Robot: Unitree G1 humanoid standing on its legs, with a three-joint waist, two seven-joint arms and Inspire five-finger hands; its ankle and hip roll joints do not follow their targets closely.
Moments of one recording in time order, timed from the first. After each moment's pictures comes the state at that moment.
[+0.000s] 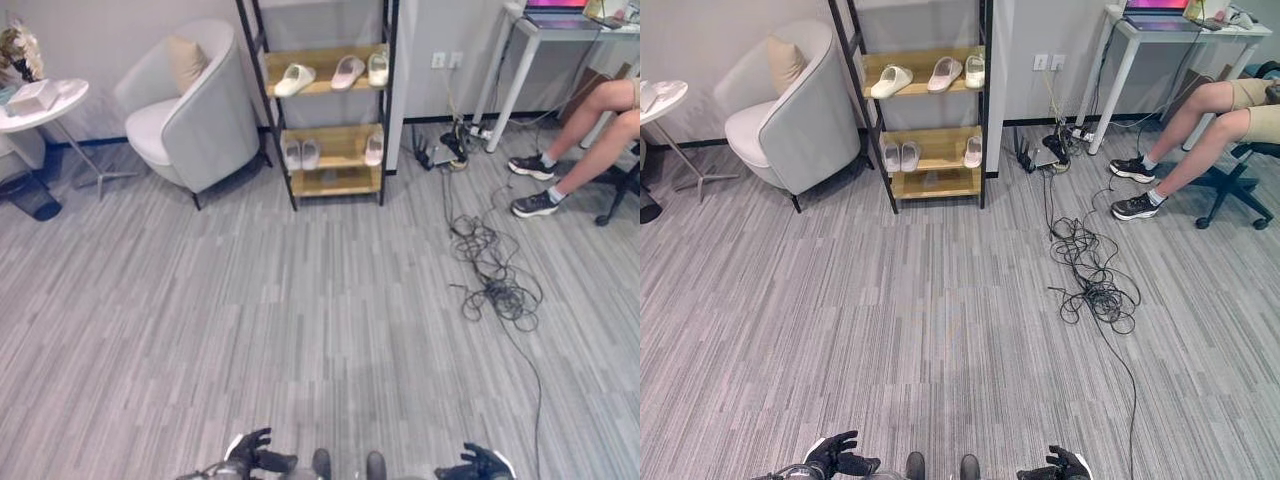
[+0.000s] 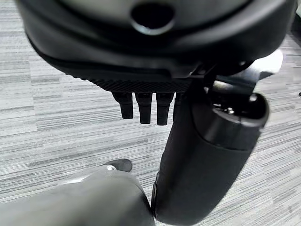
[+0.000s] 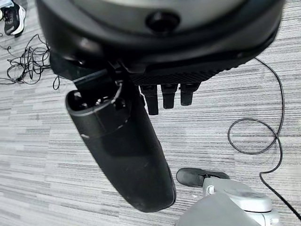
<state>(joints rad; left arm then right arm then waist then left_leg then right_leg) -0.07 0.21 -0.20 1.21 -0.11 -0.09 0.03 0.00 -0.28 0.15 1.18 0.21 -0.09 -0.07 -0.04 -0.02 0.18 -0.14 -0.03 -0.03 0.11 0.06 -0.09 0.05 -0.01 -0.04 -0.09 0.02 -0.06</state>
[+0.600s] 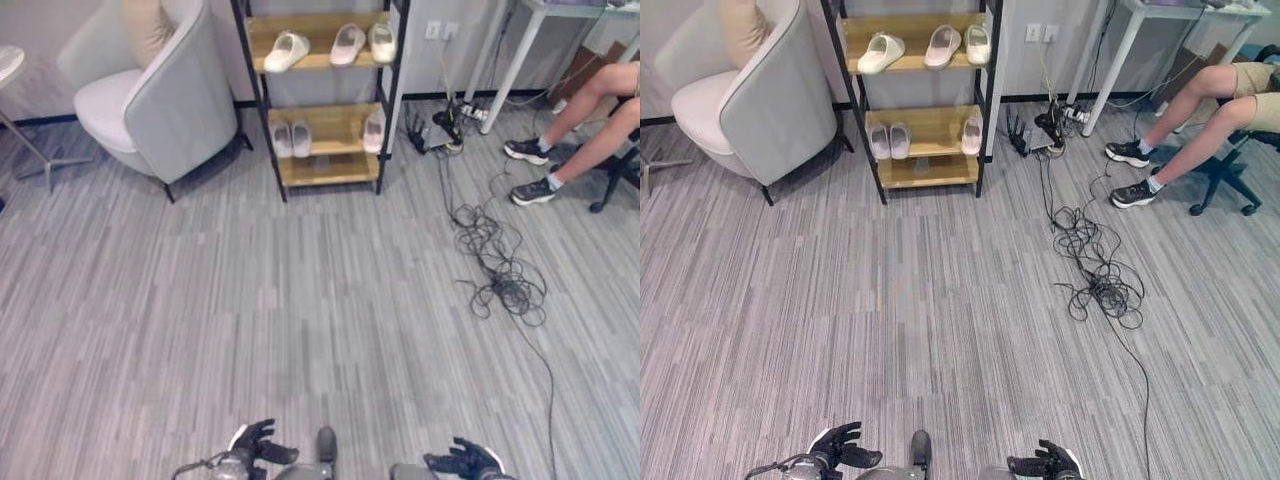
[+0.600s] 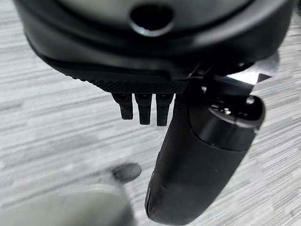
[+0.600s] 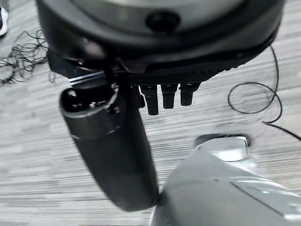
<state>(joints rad) -0.09 0.23 -0.24 1.21 -0.11 -0.08 0.04 -0.03 -0.24 0.13 1.17 0.26 -0.09 -0.06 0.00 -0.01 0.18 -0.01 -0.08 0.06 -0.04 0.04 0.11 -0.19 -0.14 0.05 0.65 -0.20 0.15</state>
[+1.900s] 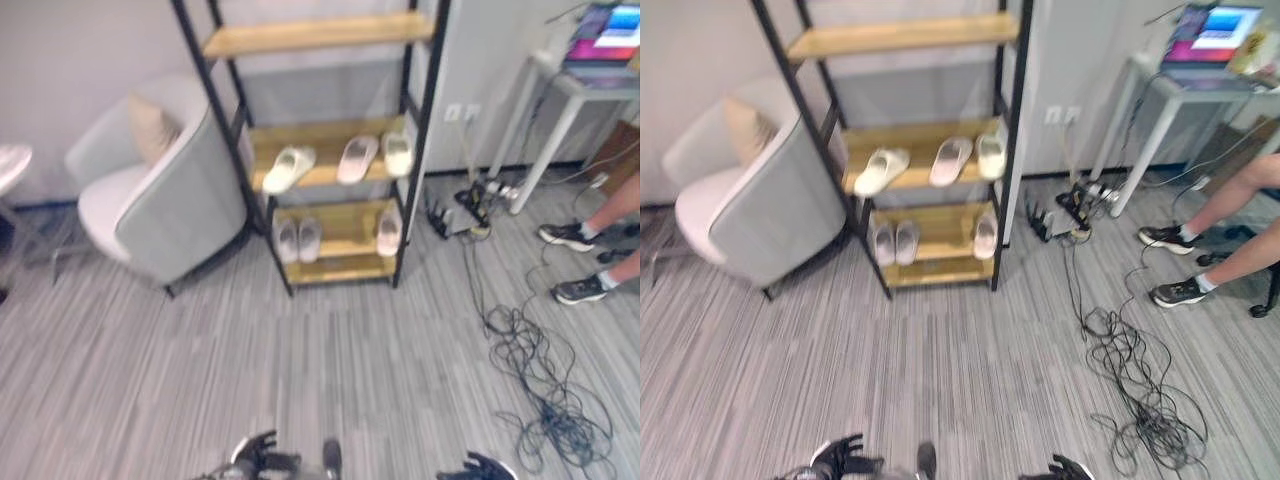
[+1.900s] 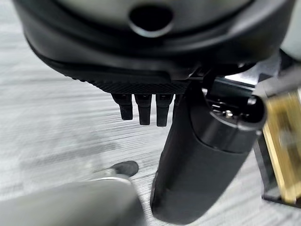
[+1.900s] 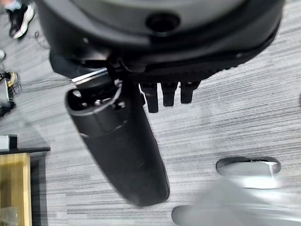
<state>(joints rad) -0.05 0.21 -0.24 1.22 -0.14 -0.09 0.03 0.05 -0.27 0.18 1.14 0.31 -0.07 -0.05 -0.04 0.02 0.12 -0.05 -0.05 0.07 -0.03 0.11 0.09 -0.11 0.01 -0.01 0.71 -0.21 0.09</state>
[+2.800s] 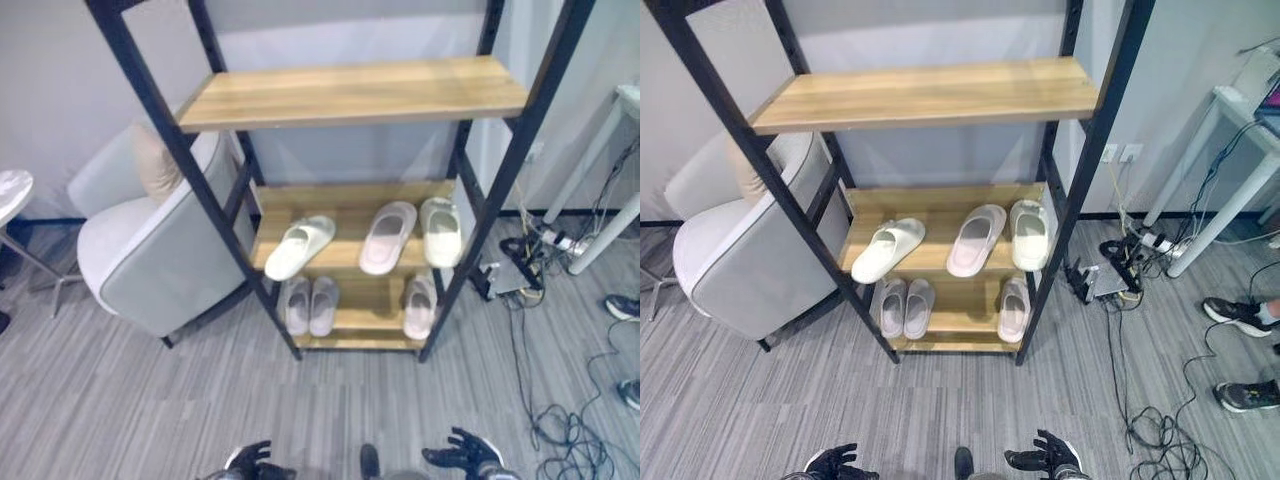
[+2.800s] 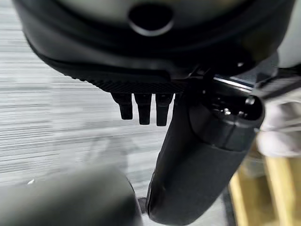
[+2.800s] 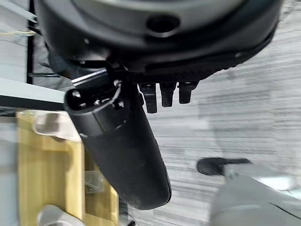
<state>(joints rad) -0.06 0.20 -0.21 1.21 -0.11 -0.07 0.03 0.00 -0.27 0.18 1.09 0.31 -0.09 -0.04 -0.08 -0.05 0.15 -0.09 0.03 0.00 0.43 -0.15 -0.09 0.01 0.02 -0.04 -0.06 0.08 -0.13</state>
